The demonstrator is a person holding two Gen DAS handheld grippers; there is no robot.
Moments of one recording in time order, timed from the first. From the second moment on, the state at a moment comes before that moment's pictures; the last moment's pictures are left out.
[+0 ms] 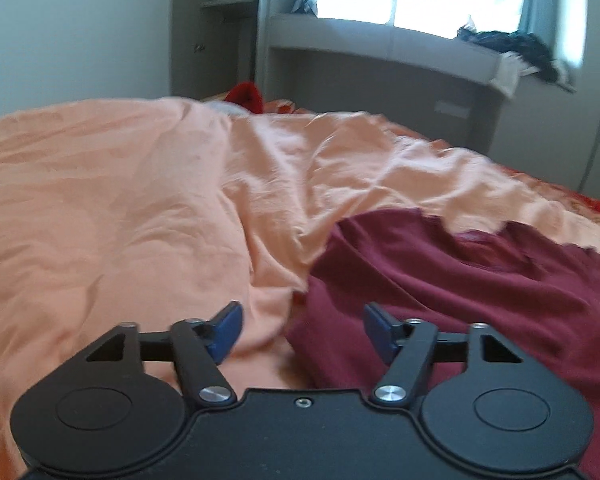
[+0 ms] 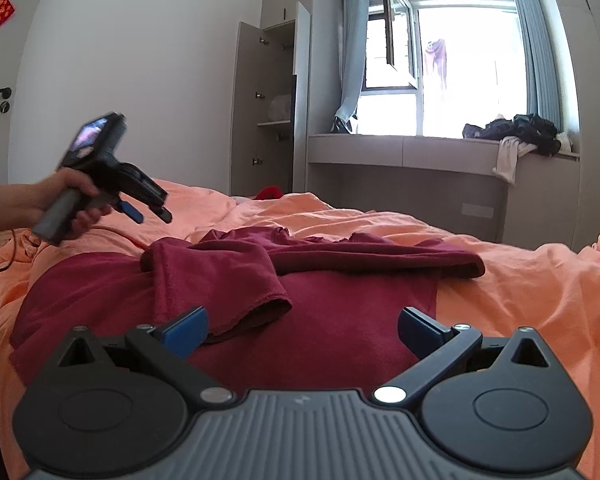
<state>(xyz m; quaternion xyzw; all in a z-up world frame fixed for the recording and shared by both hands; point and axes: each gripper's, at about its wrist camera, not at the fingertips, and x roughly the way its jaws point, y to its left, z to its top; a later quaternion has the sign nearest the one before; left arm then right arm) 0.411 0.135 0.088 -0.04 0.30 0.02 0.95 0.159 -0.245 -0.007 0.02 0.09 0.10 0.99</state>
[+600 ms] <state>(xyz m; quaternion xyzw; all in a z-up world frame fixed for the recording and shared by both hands) 0.174 0.047 0.075 0.09 0.20 -0.09 0.97 0.075 -0.189 -0.055 -0.20 0.11 0.07 0.97</state>
